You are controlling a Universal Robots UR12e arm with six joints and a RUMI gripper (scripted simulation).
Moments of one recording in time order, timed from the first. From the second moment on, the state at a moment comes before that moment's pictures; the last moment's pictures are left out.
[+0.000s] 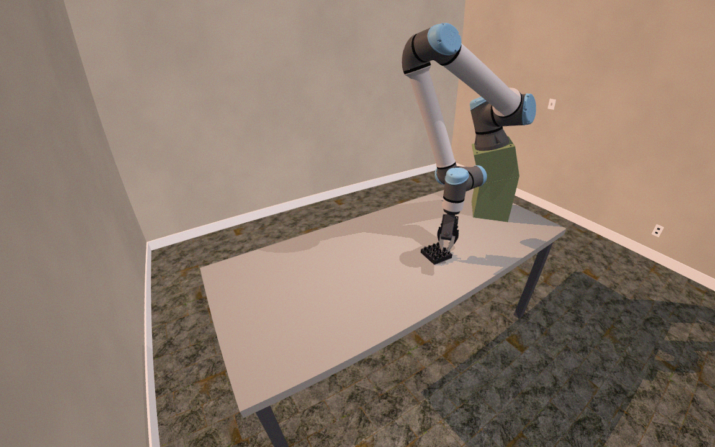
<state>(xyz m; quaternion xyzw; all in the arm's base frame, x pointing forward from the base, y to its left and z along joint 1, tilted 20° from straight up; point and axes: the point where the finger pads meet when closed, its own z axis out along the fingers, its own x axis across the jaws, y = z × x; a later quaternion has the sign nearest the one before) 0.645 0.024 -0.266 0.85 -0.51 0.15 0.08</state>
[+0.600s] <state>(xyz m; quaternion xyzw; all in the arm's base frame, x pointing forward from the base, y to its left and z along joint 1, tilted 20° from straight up) 0.645 0.023 -0.269 0.85 -0.51 0.15 0.08</state>
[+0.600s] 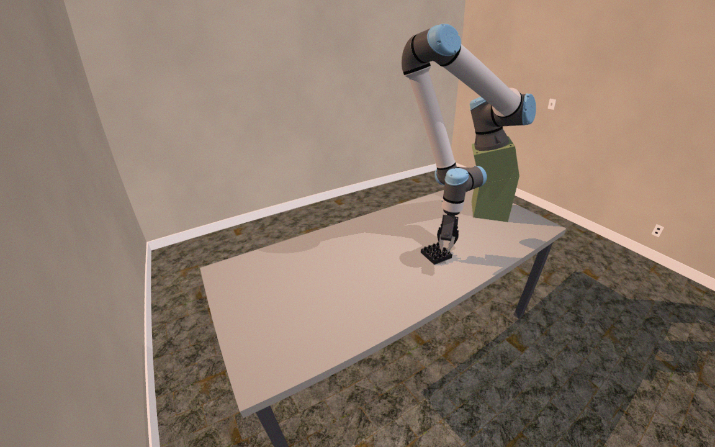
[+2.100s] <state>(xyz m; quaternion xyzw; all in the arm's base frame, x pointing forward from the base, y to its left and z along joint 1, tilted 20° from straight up) 0.647 0.020 -0.280 0.85 -0.51 0.15 0.08</state>
